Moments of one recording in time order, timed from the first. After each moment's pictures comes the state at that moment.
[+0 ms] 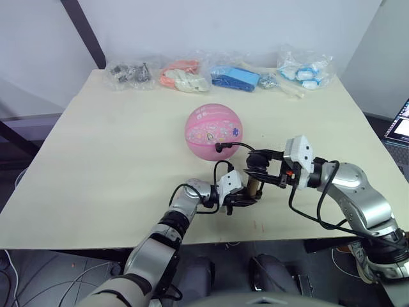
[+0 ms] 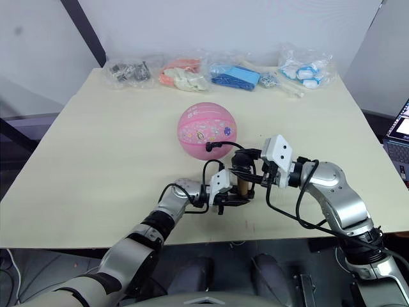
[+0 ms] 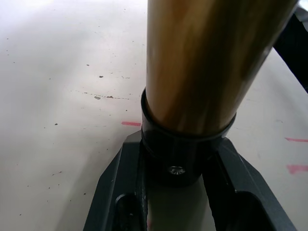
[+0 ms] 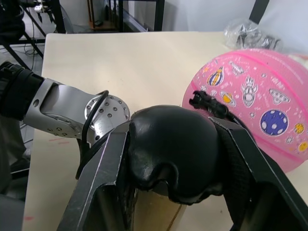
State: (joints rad) left arm -0.60 0.14 -0.29 0.92 0.05 -0.29 -1.13; right arm -0.34 -0.55 0.17 -0.30 0.41 0.37 0.92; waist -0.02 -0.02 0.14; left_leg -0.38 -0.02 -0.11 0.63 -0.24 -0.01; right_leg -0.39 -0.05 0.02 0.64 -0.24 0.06
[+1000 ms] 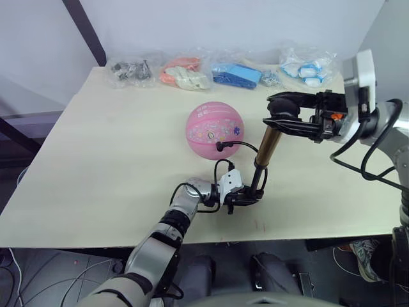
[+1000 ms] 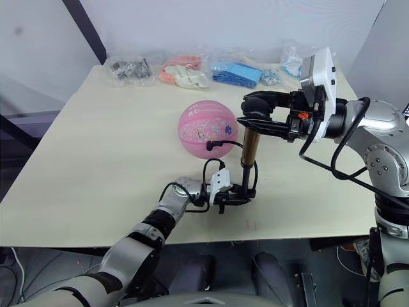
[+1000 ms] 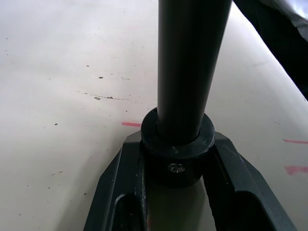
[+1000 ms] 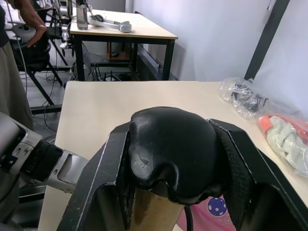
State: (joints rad) left arm -0.60 0.13 -0.29 0.92 0.04 -0.29 -1.14; right arm -0.65 -0.73 -0.08 -0.39 0.77 0.68 0.95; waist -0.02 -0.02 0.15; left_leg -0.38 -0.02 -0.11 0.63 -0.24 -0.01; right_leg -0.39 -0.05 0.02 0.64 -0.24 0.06
